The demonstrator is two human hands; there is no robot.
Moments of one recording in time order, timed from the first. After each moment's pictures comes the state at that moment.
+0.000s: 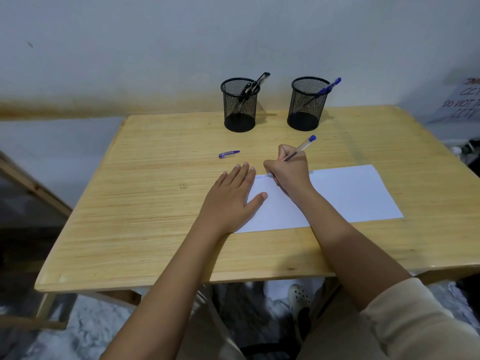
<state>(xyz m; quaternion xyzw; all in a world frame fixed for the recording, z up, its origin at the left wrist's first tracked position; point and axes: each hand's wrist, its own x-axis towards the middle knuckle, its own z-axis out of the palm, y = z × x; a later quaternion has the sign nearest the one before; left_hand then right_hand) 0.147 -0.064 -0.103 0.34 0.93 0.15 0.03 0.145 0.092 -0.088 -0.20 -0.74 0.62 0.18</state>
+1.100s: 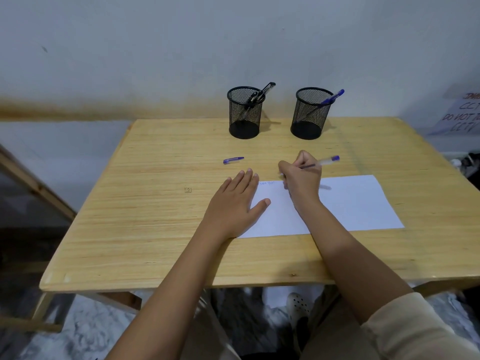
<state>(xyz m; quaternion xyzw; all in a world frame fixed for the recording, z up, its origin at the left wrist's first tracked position) 0.147 -0.065 -0.102 0.34 0.93 0.15 0.04 0.154 0.092 -0.086 -0.24 -0.66 0.66 0.27</state>
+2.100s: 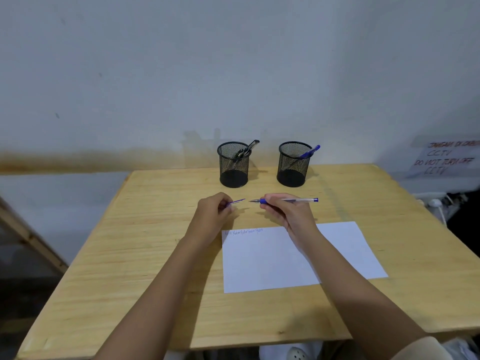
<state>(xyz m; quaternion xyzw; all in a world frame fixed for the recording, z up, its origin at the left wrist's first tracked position) 0.082 -0.057 -0.064 0.20 0.87 0.45 -0.01 0.159 0.115 -0.049 -0.15 -0.53 0.83 0.13</state>
